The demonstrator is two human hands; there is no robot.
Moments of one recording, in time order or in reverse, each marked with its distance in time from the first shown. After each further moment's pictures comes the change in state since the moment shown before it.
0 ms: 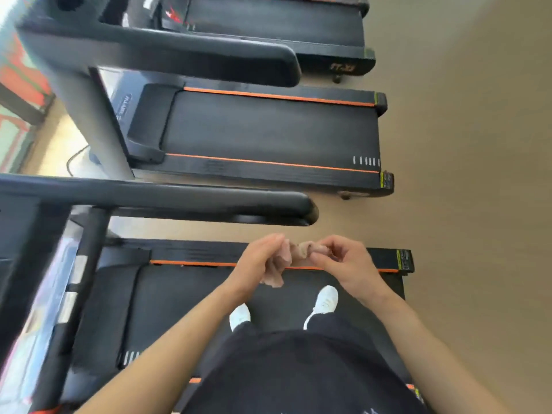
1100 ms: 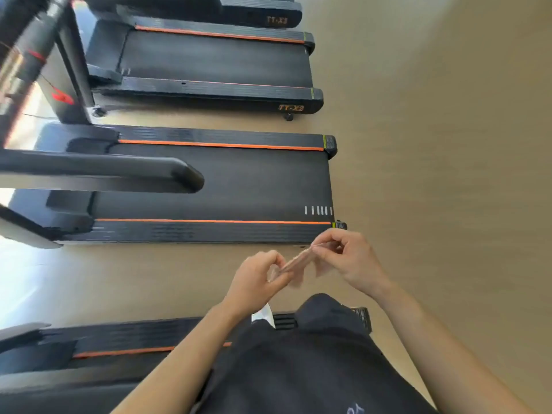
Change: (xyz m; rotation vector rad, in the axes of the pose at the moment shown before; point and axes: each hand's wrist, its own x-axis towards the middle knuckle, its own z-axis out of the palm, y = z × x) left_hand 0.342 0.154 0.130 0.668 0.045 0.377; right_hand 0.268 -0.074 -0.319 -0.188 0.118 -0.036
